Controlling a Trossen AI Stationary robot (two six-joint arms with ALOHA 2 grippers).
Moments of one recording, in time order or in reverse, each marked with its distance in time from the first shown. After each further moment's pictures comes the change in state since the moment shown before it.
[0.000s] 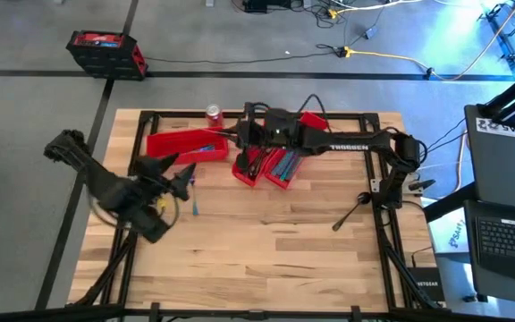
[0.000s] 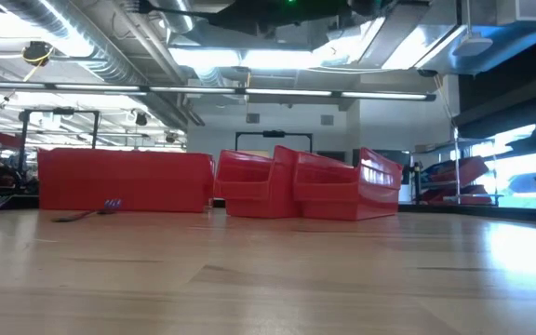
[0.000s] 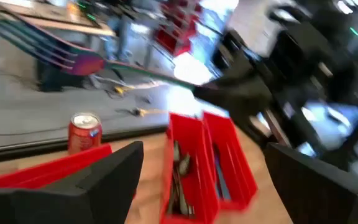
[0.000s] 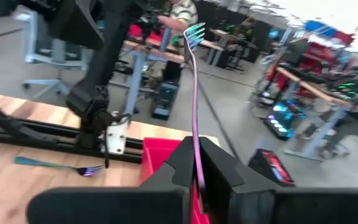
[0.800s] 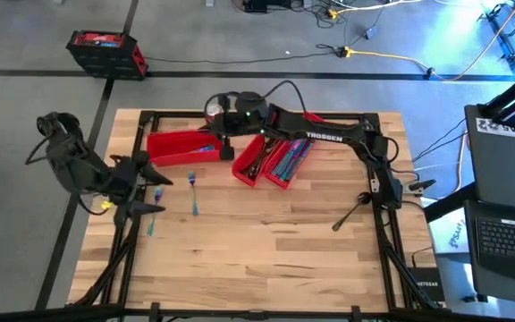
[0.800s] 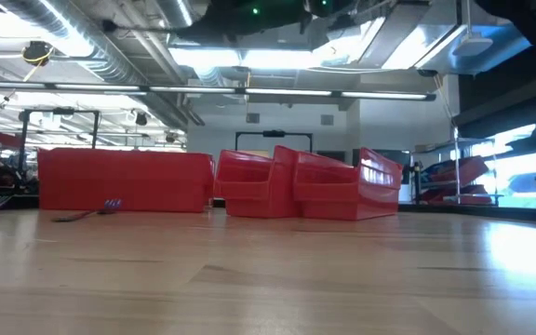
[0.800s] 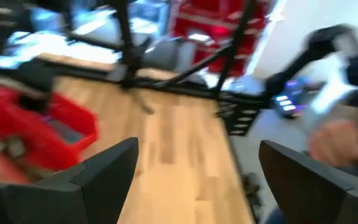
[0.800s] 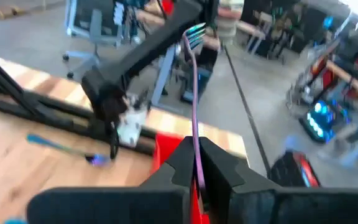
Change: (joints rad) left arm -0.101 -0.529 -0.222 0.857 0.755 1.400; right arm -0.063 0.274 0.467 -0.332 -0.170 -0.098
